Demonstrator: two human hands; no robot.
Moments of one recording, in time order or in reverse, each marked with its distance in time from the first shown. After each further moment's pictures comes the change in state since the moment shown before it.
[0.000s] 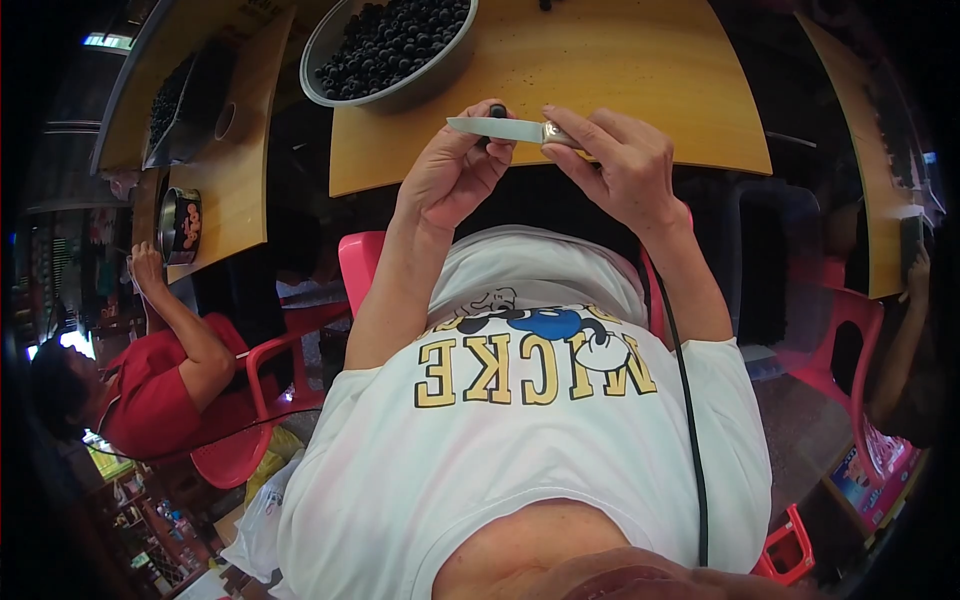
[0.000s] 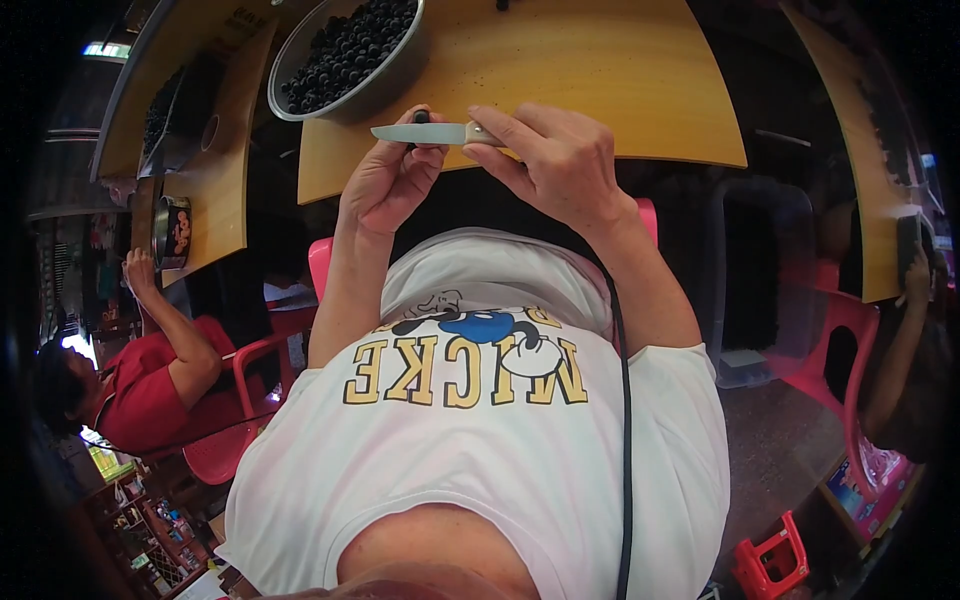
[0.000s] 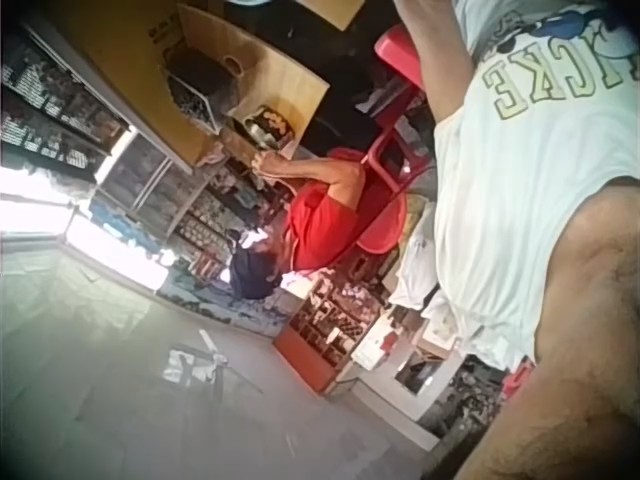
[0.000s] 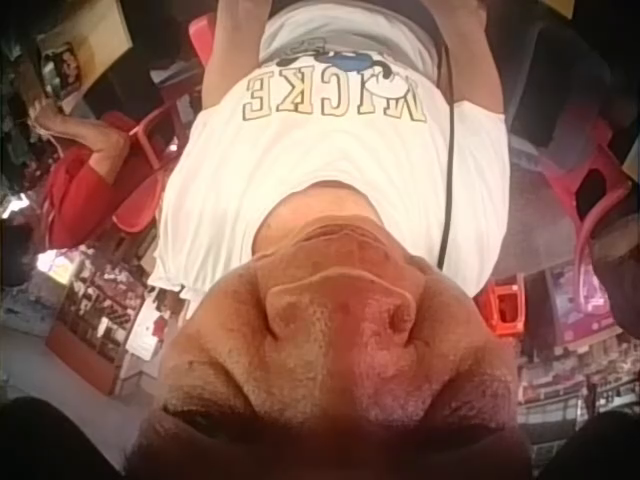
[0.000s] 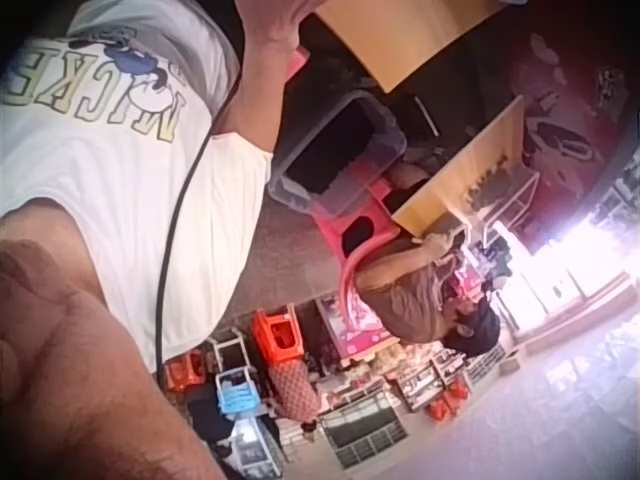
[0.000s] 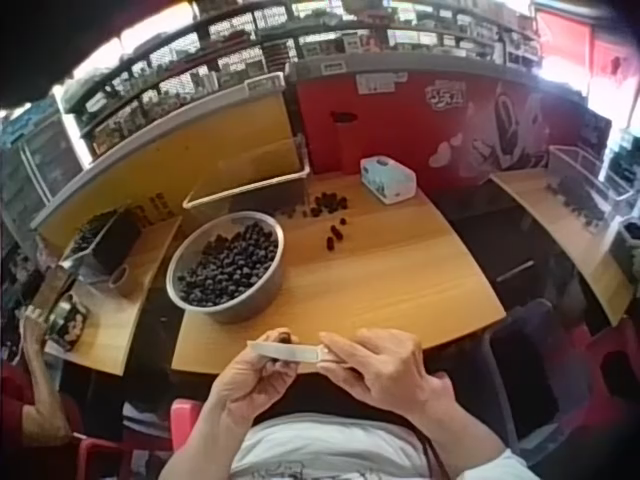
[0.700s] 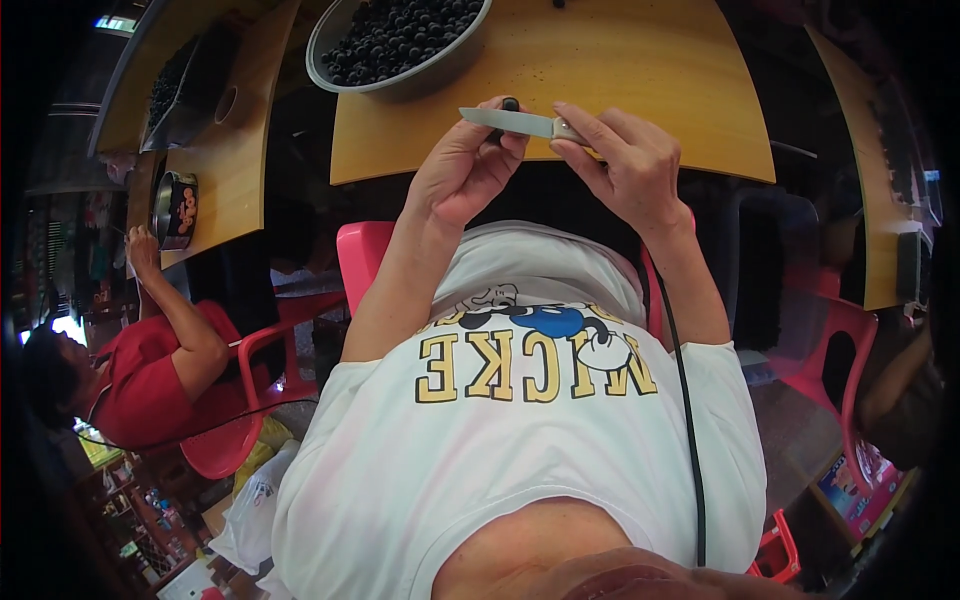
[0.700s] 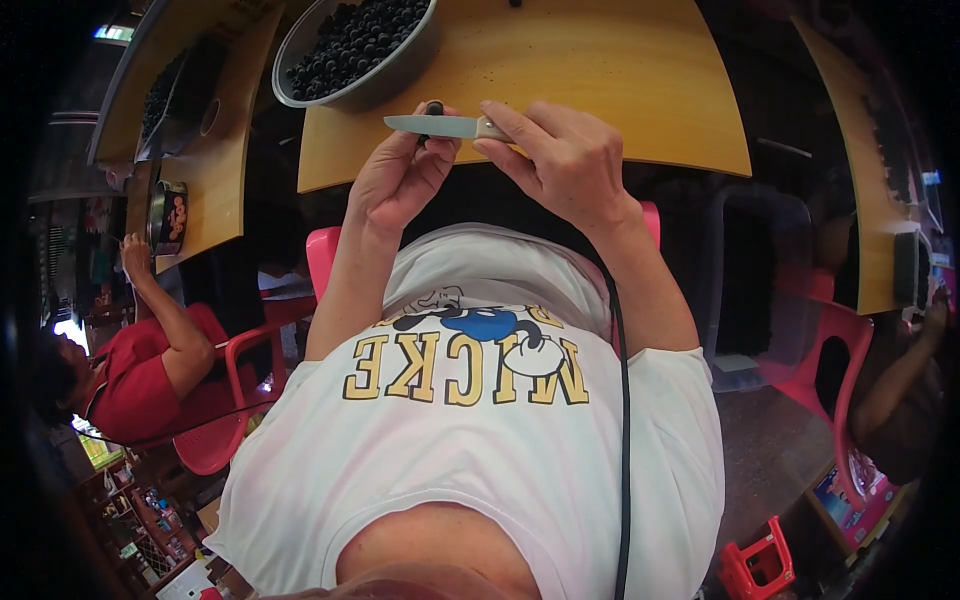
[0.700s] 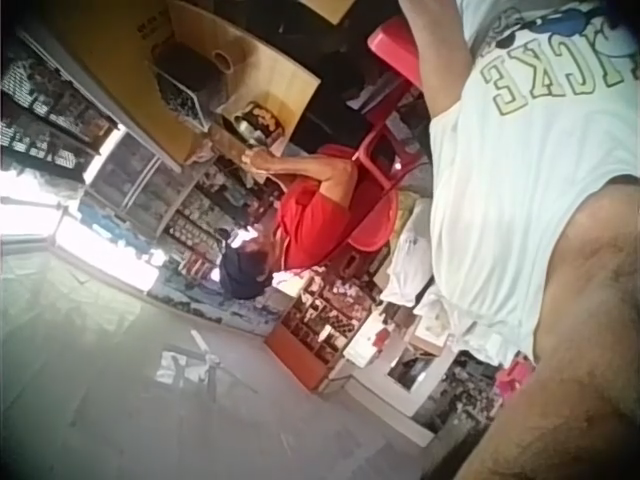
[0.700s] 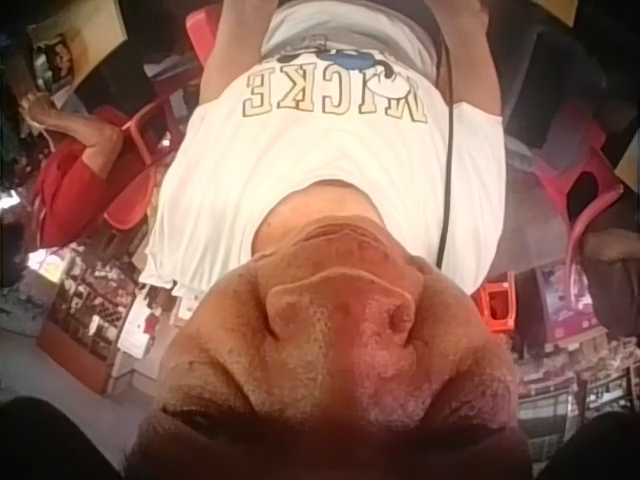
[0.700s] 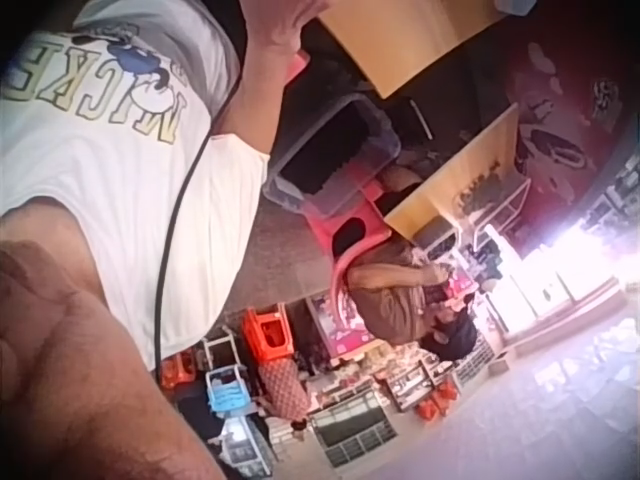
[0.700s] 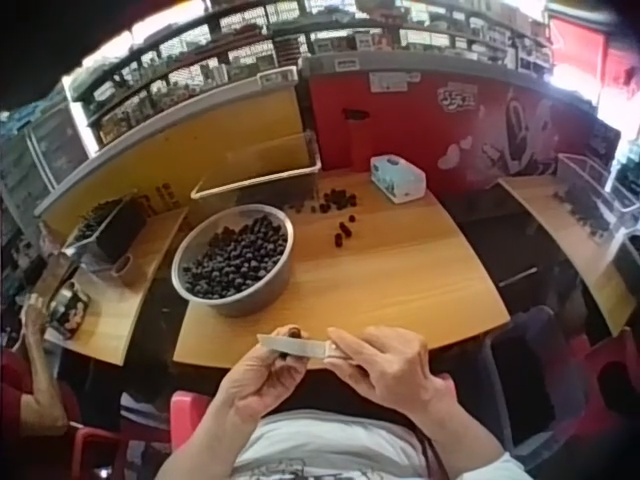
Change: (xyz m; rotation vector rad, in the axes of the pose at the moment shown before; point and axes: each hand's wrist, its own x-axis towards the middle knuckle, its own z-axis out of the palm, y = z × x) left_hand 0.002 -0.006 -0.004 -0.164 0.031 -0.019; right_hand -0.001 0.001 0.006 -0.044 -0.010 -0.015
